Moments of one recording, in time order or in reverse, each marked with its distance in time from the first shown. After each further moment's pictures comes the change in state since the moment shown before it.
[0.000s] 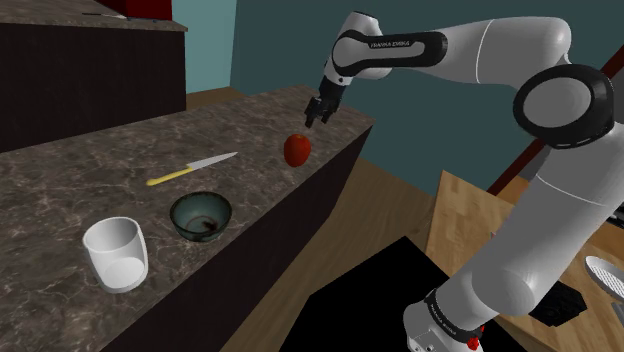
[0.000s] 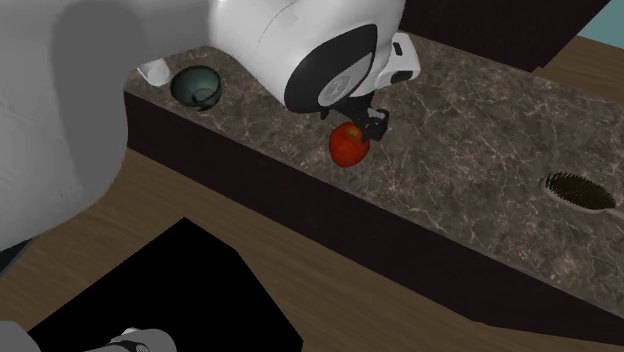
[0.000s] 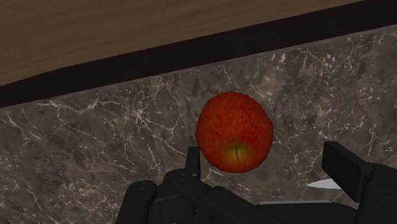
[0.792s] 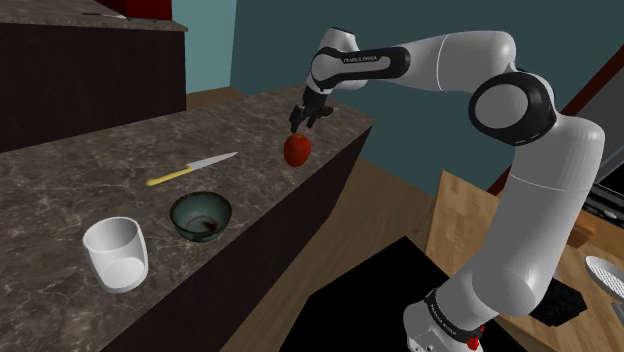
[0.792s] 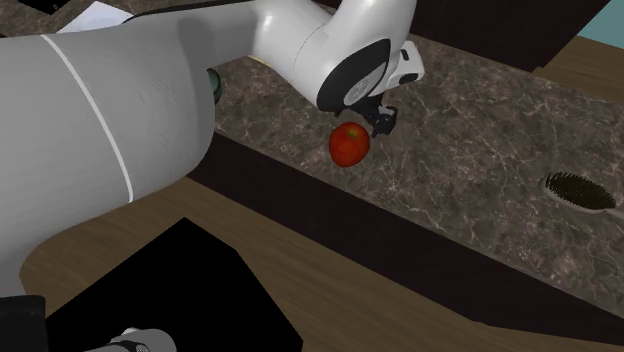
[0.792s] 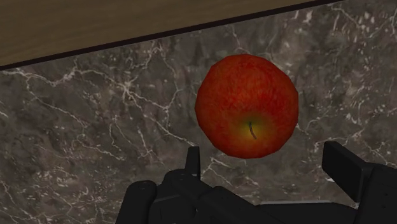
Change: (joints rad) arm 0.009 0.195 0.006 0.144 -0.011 0.064 -0.002
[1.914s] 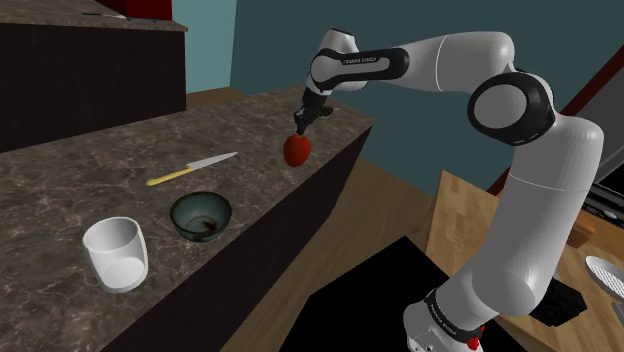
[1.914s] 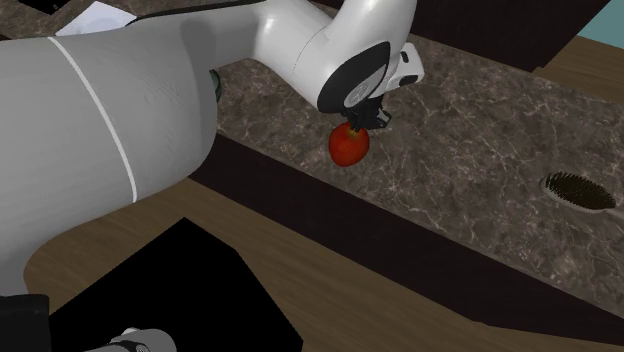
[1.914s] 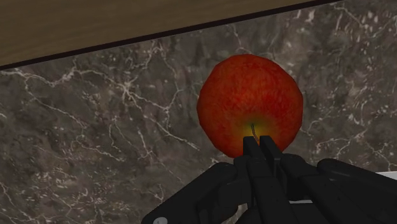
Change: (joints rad) arm -0.001 0.004 0.000 -0.004 0.000 0.009 -0.001
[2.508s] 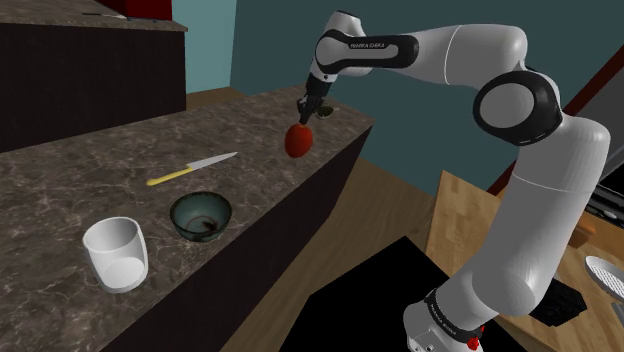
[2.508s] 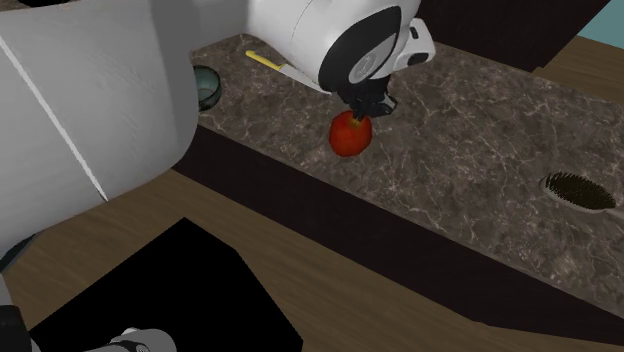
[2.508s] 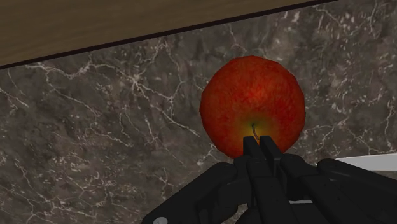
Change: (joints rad) arm 0.000 -0.026 -0.001 0.072 -0.002 -0.098 0.003
